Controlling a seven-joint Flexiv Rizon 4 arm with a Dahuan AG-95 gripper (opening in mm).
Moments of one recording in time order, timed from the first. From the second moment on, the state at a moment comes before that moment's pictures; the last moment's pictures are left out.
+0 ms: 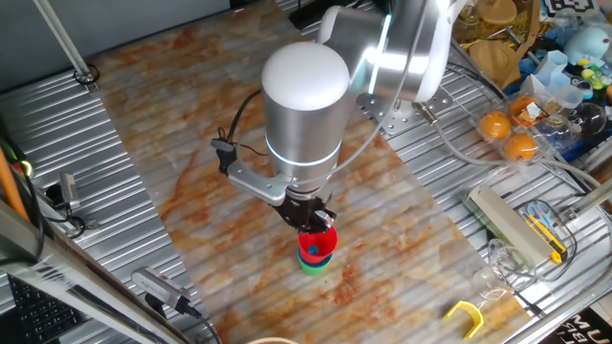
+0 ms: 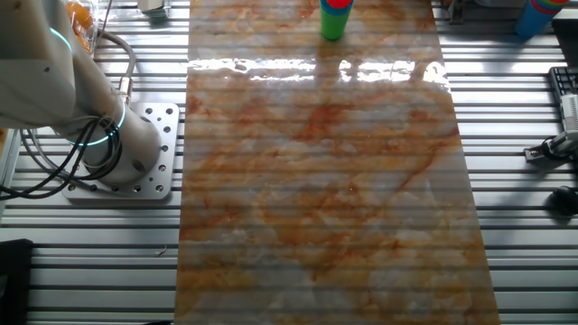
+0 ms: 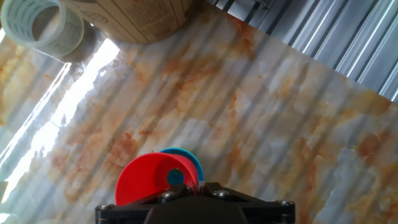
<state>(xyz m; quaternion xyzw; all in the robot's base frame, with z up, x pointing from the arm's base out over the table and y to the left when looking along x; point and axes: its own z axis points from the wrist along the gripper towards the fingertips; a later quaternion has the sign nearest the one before) 0.483 0.297 0.190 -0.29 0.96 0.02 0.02</state>
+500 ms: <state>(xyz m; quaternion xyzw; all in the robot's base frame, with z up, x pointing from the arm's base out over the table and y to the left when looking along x) 0.481 0.293 0.190 -0.29 0.96 0.02 0.02</state>
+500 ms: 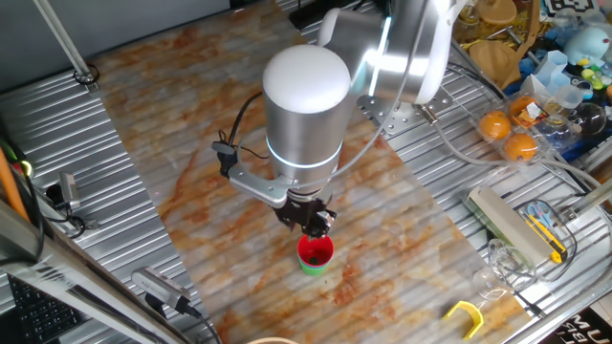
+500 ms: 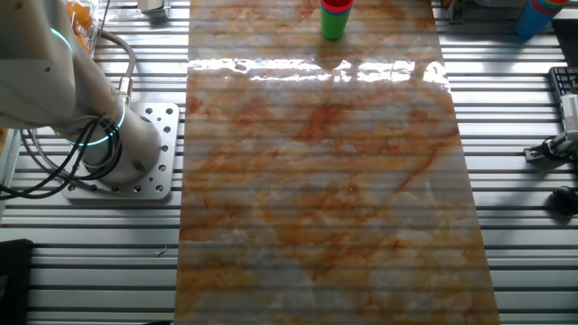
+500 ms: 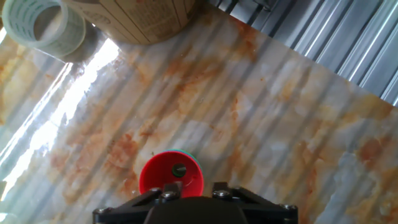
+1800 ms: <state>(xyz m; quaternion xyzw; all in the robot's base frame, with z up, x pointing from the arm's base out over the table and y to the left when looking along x) 0.511 0.157 0.178 -0.07 1.00 0.01 0.00</state>
